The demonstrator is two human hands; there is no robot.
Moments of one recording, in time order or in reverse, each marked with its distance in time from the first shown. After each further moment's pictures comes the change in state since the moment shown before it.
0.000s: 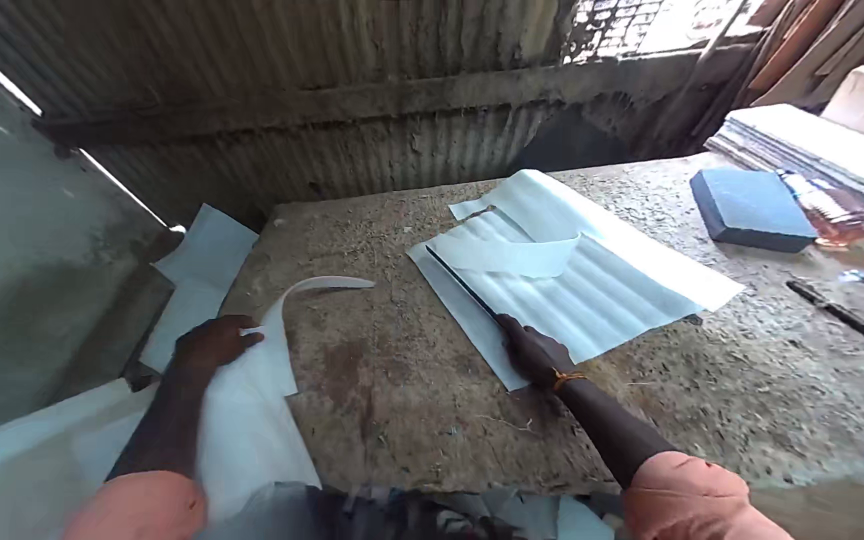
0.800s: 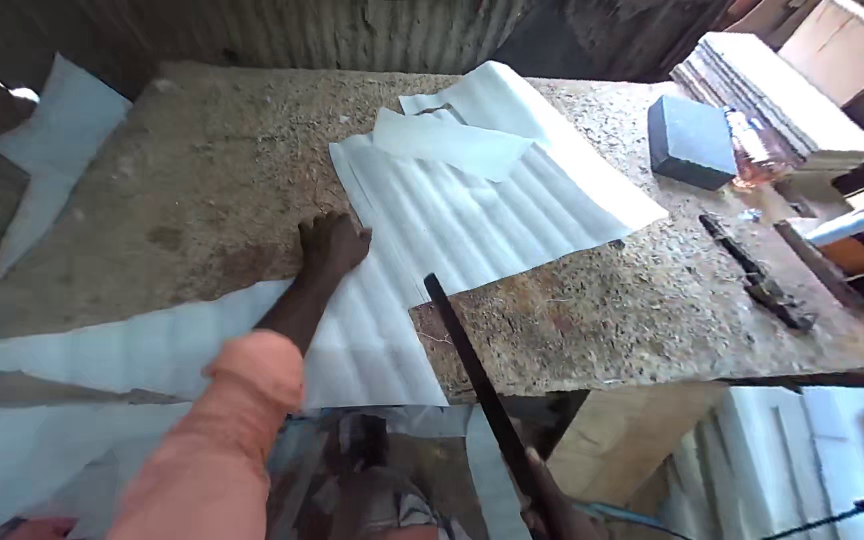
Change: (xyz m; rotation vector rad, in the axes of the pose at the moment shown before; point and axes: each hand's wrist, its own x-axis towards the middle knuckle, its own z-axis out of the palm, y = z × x) left_hand 0.025 0.308 0.148 -0.130 0.187 0.210; right_hand -0.378 0.054 0.007 0.403 -0.058 -0.070
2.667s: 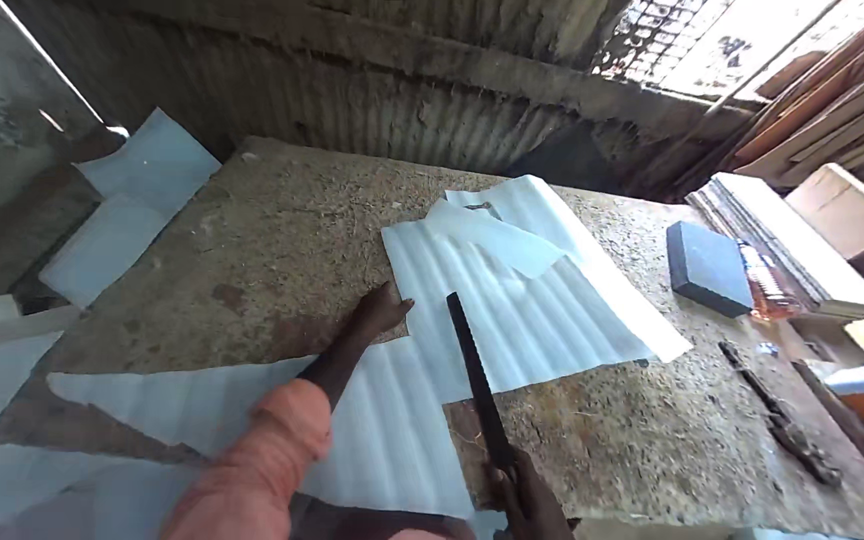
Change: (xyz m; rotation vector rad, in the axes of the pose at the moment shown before) left_hand 0.049 -0.024 -0.006 -0.585 -0.235 -0.054; right_hand 0.178 -0.007 0.004 0.041 -0.021 0.130
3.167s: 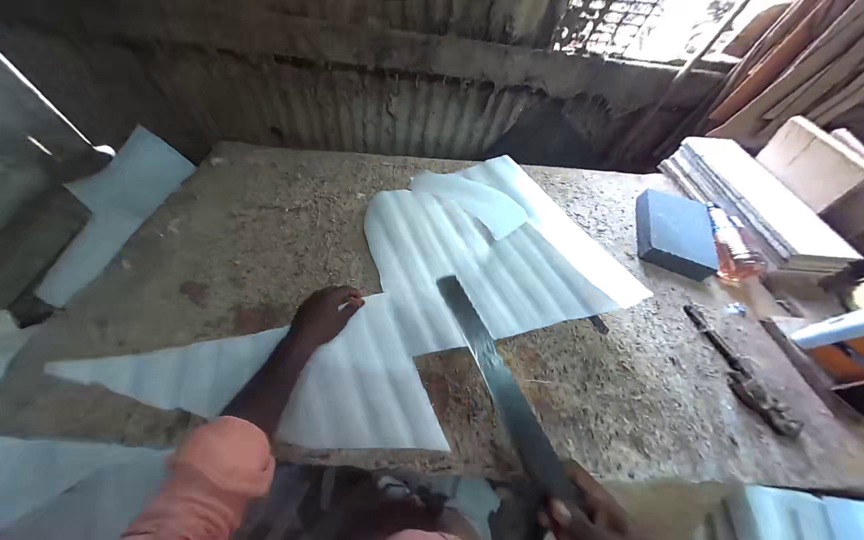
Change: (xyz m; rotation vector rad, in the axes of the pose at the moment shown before) left_hand -0.073 0.002 0.000 0.204 0.110 0.270; right_hand -0.063 0.081 -0.128 0.830 -0.428 0.019
